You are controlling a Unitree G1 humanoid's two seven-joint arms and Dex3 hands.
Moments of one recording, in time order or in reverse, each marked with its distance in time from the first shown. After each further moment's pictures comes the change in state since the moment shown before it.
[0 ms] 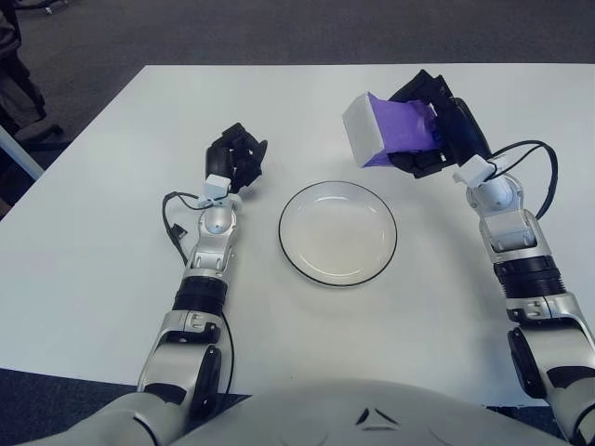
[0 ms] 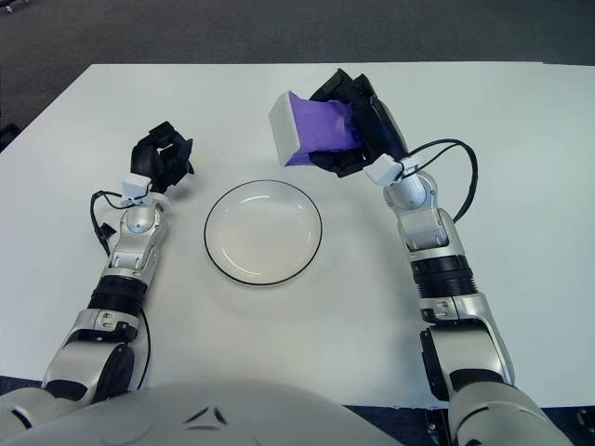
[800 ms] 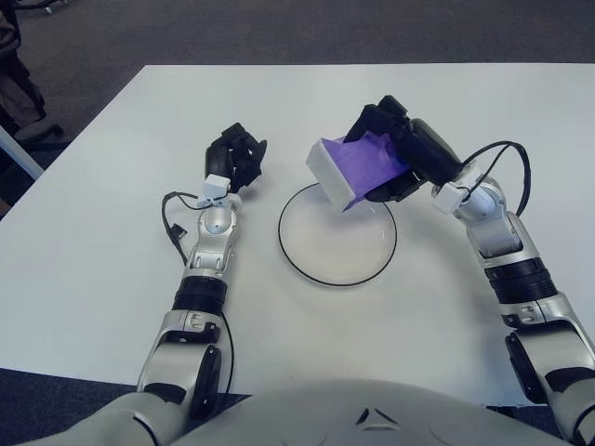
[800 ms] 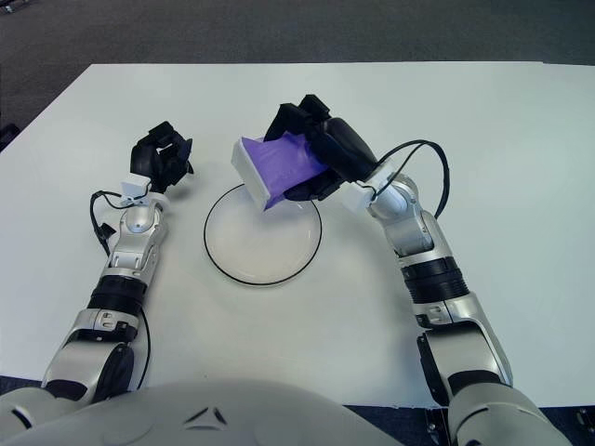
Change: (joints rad) left arm 0.000 0.000 0.001 0.001 -0.001 0.000 0.000; right arm 0.001 0.004 0.113 -0.040 -0.091 -0.162 0.131
